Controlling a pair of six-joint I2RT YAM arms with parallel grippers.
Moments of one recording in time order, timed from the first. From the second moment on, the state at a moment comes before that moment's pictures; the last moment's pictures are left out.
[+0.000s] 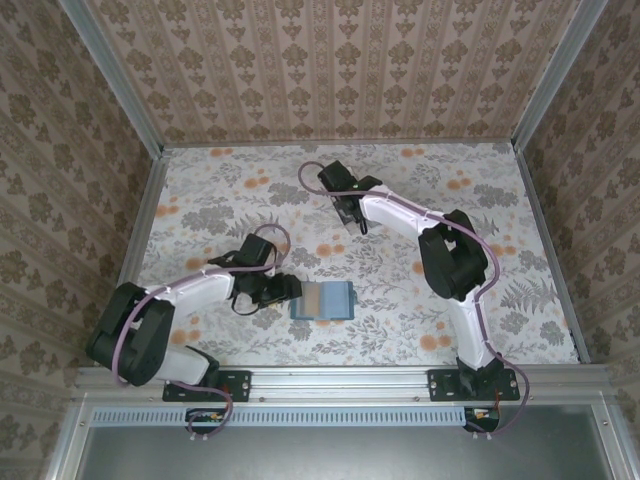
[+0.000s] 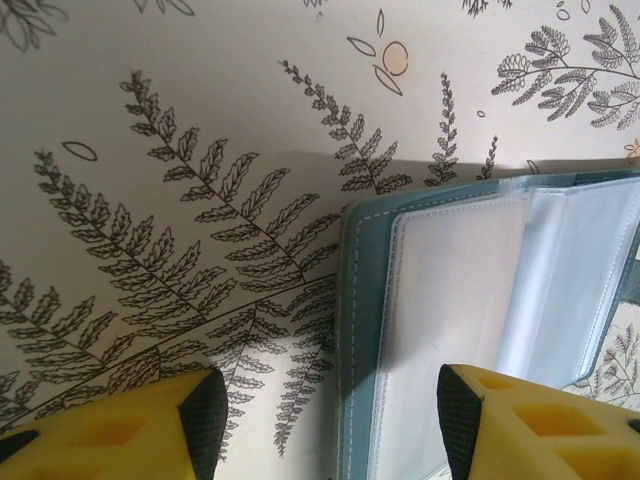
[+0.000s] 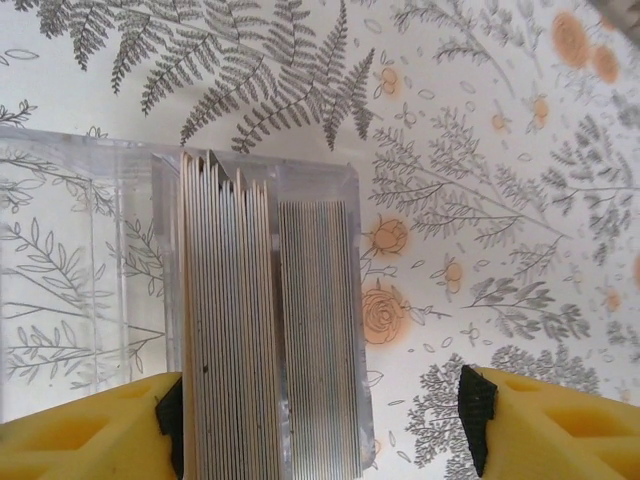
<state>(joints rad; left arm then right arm) -0.55 1.40 0.62 -0.39 0.40 -0.65 0.59 2.14 1.75 -0.72 0.59 0.07</state>
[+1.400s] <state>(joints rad) -0.59 1.45 0.68 -0.39 0.42 -0.63 0.59 1.69 1.45 -0.69 0.32 0.26</state>
